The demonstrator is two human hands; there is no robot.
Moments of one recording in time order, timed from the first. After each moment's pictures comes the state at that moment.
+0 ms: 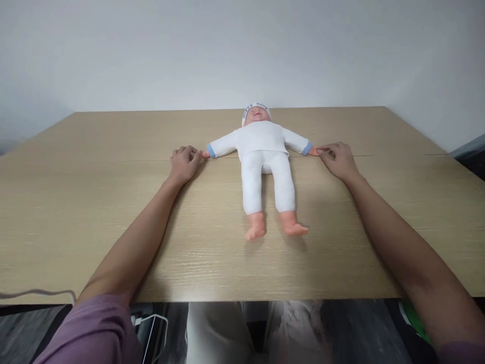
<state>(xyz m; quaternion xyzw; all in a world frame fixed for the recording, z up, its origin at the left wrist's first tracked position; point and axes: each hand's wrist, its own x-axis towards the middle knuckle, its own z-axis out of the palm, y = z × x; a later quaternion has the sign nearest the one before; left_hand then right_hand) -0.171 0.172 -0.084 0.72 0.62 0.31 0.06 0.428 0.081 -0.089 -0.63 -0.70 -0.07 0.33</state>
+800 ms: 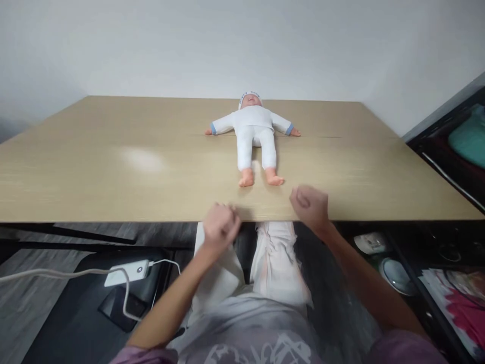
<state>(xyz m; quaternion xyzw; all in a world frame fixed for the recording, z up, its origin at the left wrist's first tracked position) -0.060 -0.219 -0.083 0.76 0.44 0.45 0.20 0.247 -0.219 -0.049 -0.57 -0.70 0.00 0.44</state>
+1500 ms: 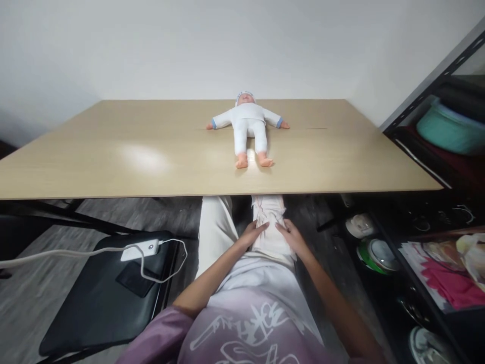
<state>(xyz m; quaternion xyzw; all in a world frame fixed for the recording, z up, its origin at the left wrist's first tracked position) 0.033 -0.317 -0.205 0.40 0.46 0.30 0.73 0.225 -0.375 -0.204 -0.65 -0.40 0.45 0.47</state>
